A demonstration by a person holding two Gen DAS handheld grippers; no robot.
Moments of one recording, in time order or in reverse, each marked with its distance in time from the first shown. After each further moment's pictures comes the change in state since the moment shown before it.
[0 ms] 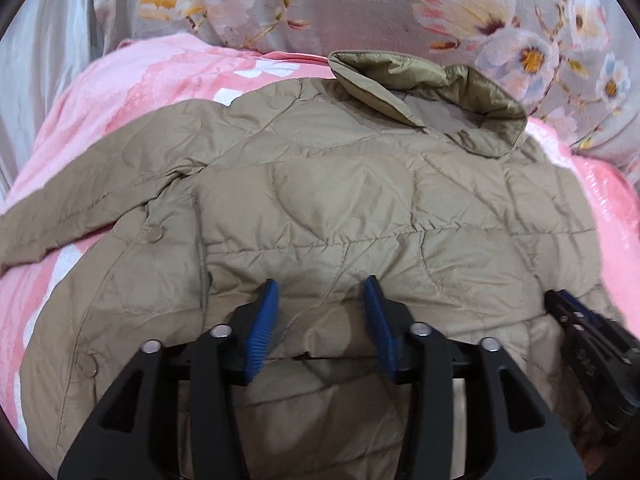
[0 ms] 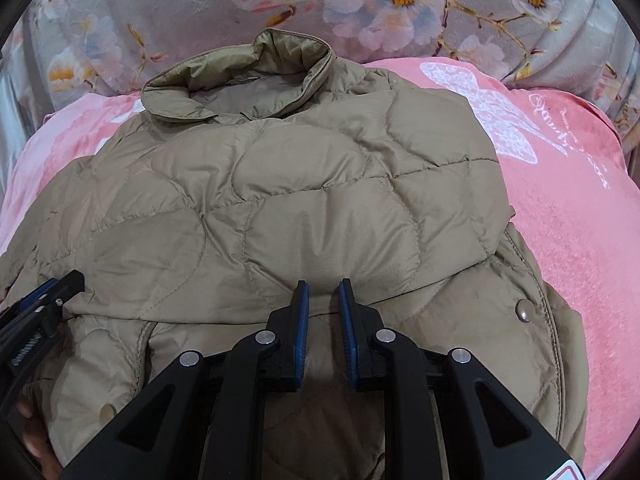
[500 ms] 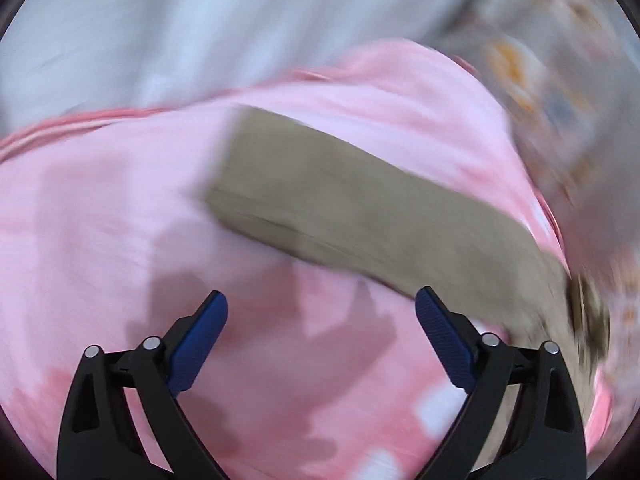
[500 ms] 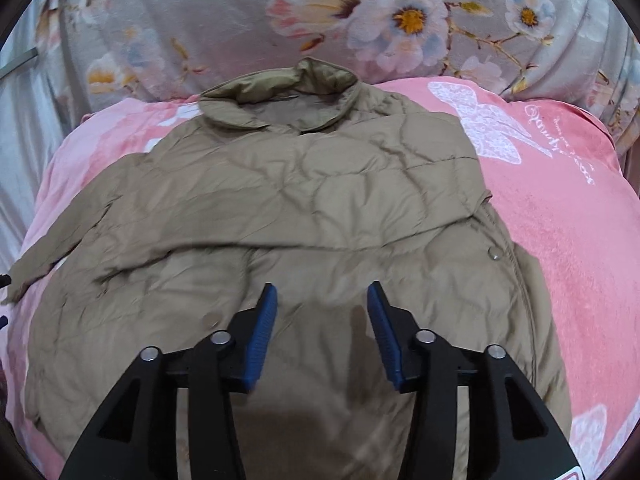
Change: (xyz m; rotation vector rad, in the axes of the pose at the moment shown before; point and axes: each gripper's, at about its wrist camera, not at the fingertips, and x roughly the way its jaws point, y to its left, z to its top) left arm -0.101 0.367 -0.041 -0.732 -0.057 0.257; right arm -0.084 0.033 -0.041 -0.034 -0.046 0.054
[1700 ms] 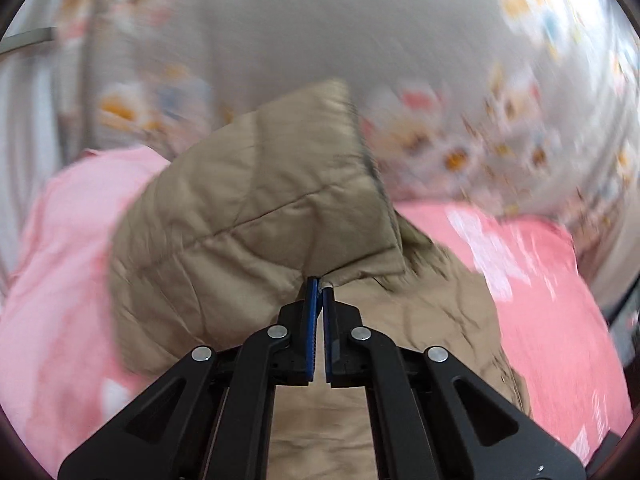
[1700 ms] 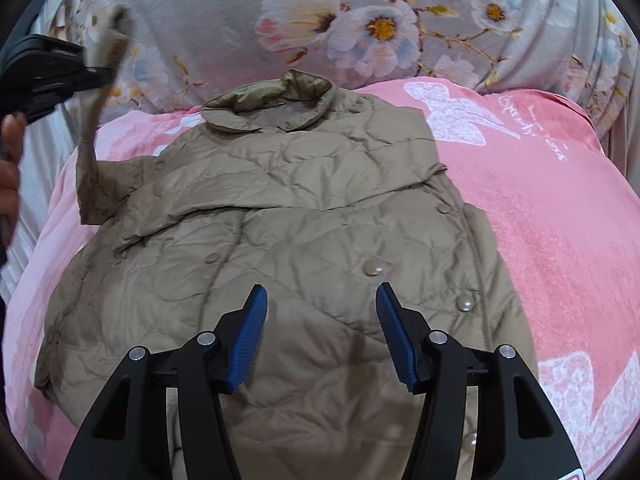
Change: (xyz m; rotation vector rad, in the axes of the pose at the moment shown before) left arm -0.101 -0.382 -0.161 0.827 -0.064 -0.500; right arm -0.044 -0.042 -0.036 0.083 -0.037 -0.011
